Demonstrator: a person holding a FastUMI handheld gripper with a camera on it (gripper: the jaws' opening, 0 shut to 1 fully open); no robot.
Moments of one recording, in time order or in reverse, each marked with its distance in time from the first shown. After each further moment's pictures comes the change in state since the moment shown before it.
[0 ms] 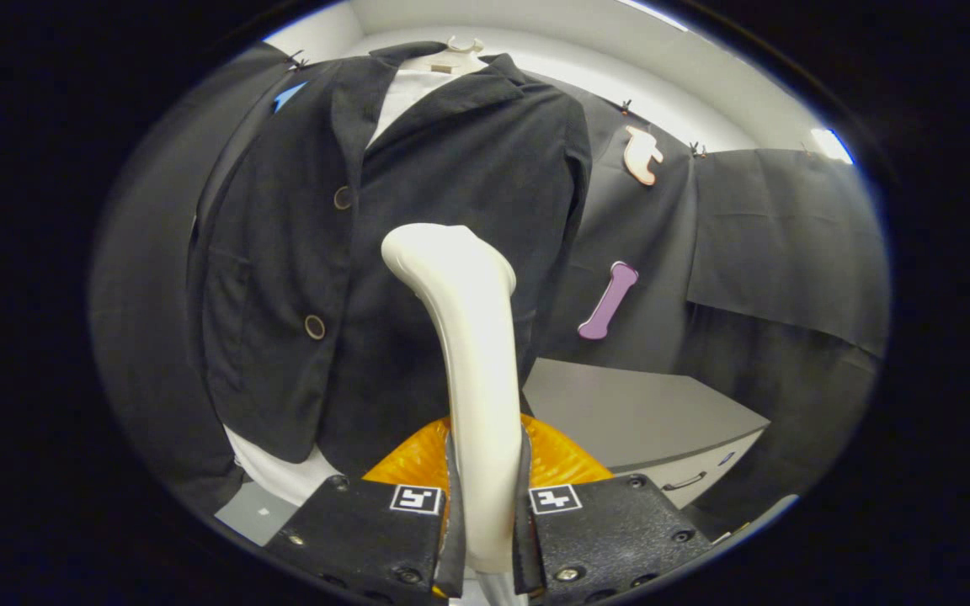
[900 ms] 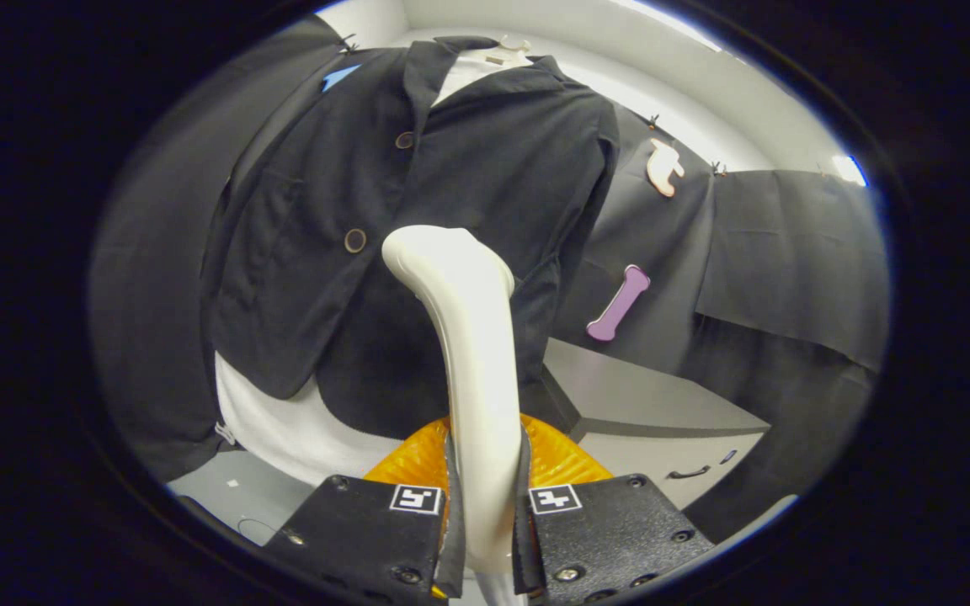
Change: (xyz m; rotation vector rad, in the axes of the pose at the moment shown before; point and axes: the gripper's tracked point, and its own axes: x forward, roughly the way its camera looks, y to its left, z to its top) arm -0.017 0.014 -0.080 -0.136 -0.008 0.031
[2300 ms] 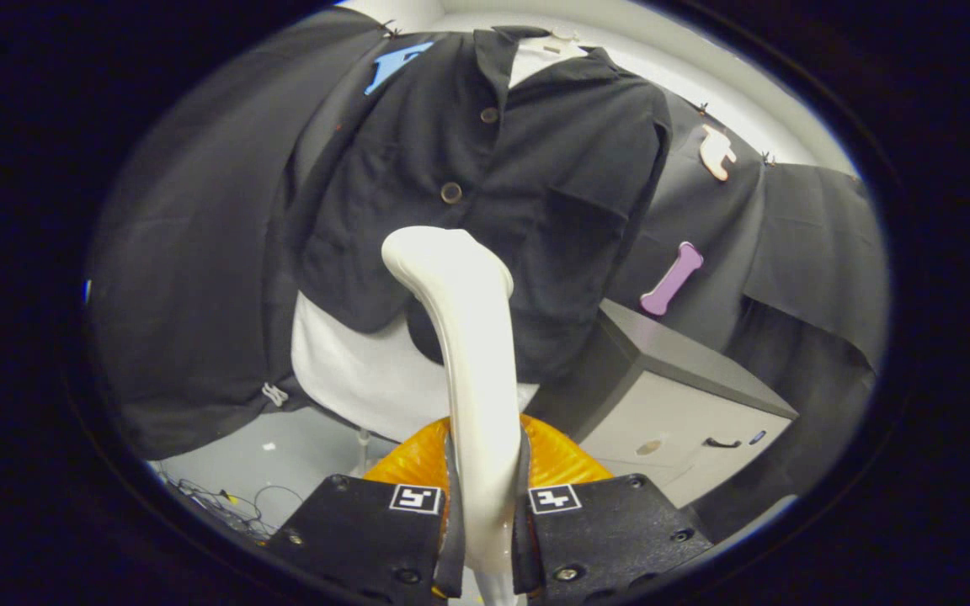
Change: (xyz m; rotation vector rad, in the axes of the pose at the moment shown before) arm -0.054 0.052 -0.022 -0.033 0.062 0.195
